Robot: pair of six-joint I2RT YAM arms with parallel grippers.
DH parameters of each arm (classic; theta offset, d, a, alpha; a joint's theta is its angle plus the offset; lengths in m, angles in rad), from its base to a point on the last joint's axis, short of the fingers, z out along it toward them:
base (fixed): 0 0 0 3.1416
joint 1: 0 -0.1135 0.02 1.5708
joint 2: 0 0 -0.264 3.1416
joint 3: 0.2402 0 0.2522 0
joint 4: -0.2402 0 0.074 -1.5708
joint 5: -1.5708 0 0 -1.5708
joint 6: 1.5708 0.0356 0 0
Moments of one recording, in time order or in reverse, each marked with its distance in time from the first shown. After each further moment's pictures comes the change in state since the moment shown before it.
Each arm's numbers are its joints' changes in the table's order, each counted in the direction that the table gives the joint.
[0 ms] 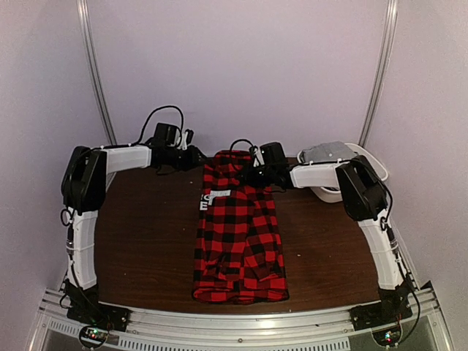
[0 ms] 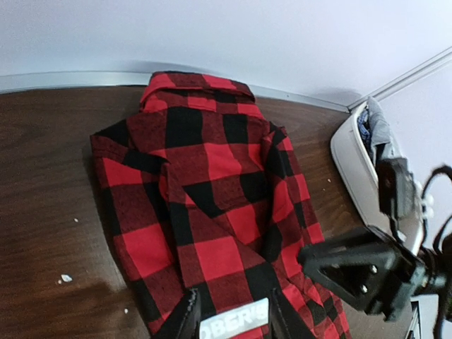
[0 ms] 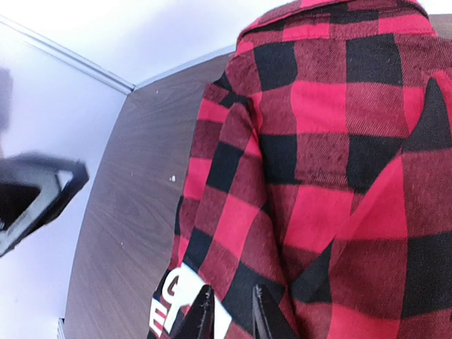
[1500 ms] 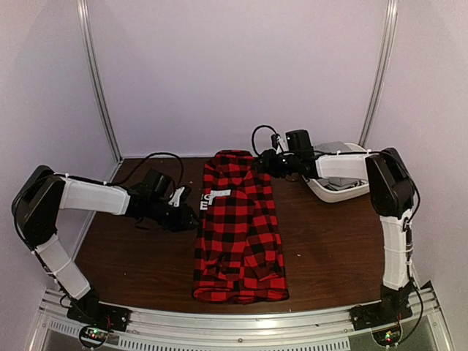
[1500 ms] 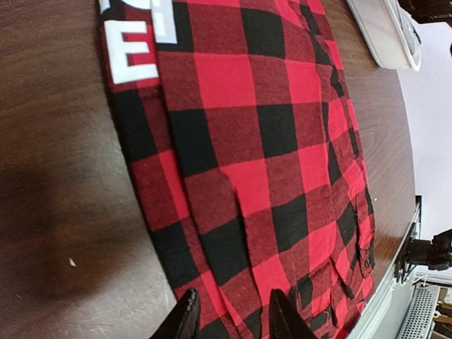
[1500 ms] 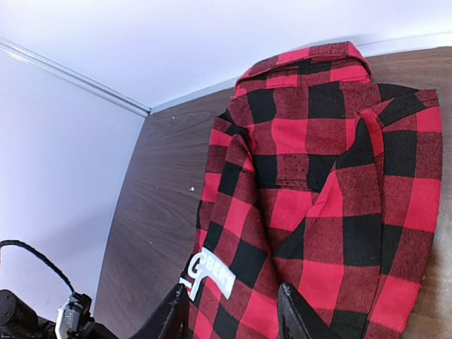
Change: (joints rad) left arm 0.187 -0.542 -0.844 0.012 0.002 -0.071; right arm 0.105 -0.187 -0.142 -0.005 0.090 0.023
